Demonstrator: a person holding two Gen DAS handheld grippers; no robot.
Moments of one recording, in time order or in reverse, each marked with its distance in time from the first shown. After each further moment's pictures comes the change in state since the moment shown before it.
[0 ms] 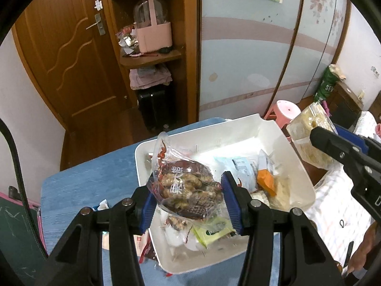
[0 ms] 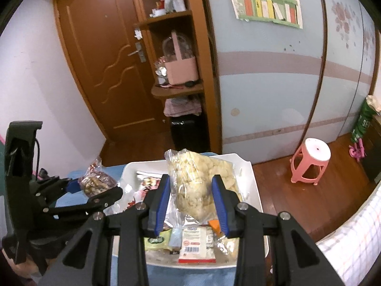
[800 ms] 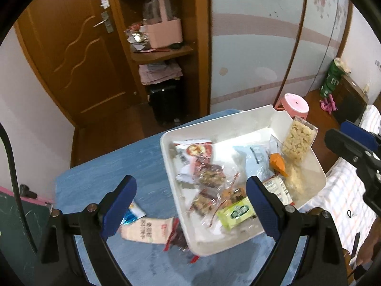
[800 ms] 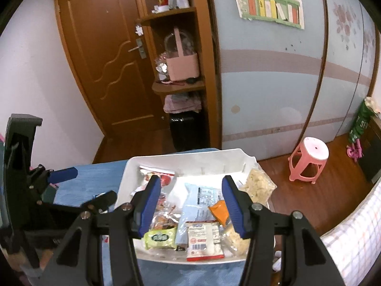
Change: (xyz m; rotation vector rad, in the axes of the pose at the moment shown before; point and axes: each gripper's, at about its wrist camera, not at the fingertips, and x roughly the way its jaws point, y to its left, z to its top) left arm -0.032 0.041 -0.012 0.007 0.027 0.041; right arm -0.027 0.027 -0.014 -0.021 -0.008 0.014
